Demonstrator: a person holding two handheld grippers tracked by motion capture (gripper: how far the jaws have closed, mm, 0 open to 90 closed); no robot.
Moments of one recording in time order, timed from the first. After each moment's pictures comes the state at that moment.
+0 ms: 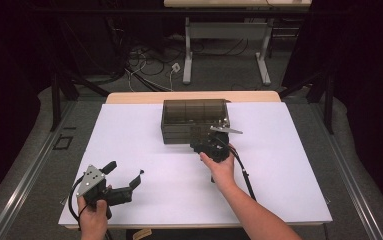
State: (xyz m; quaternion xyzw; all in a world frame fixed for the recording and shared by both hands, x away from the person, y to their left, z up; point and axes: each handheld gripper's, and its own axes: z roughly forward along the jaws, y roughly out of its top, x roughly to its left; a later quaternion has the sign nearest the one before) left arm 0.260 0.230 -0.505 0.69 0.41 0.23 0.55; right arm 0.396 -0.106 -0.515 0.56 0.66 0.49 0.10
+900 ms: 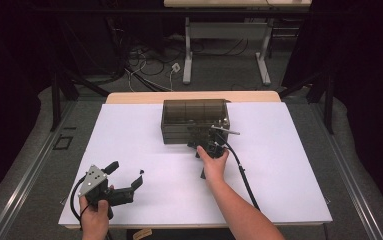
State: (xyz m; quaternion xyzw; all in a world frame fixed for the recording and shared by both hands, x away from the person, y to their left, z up) left arm 0.260 0.226 -0.506 0.69 0.40 0.22 0.55; right arm 0.429 -0.100 -0.552 0.68 0.57 0.46 -0.05
